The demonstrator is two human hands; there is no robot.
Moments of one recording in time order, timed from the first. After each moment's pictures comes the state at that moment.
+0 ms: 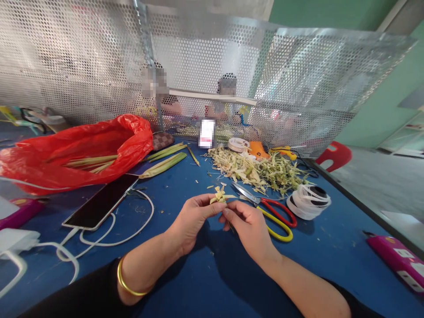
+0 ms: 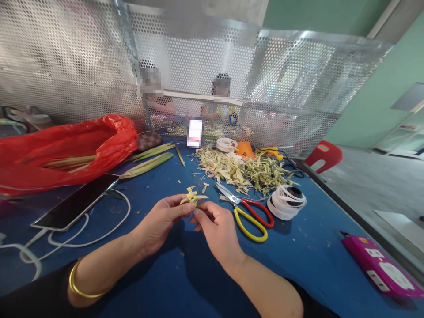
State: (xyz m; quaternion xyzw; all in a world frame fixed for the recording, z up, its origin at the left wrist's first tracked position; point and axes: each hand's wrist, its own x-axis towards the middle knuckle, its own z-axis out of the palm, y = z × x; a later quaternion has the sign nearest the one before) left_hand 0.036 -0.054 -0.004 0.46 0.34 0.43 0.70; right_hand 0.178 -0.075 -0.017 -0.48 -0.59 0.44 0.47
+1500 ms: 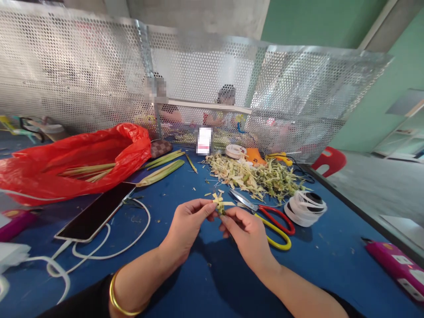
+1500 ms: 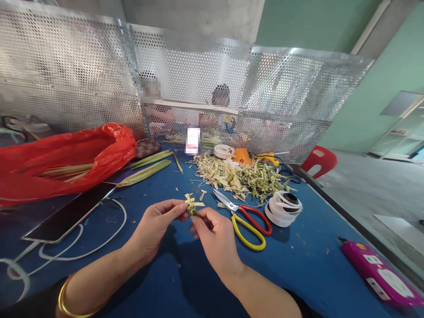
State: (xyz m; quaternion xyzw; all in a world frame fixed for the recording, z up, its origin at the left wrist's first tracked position) left_hand 0.033 -0.051 -0.001 0.49 0.44 0.49 0.57; right_hand 0.179 -0.076 -0.018 -0.50 -0.59 0.41 0.48
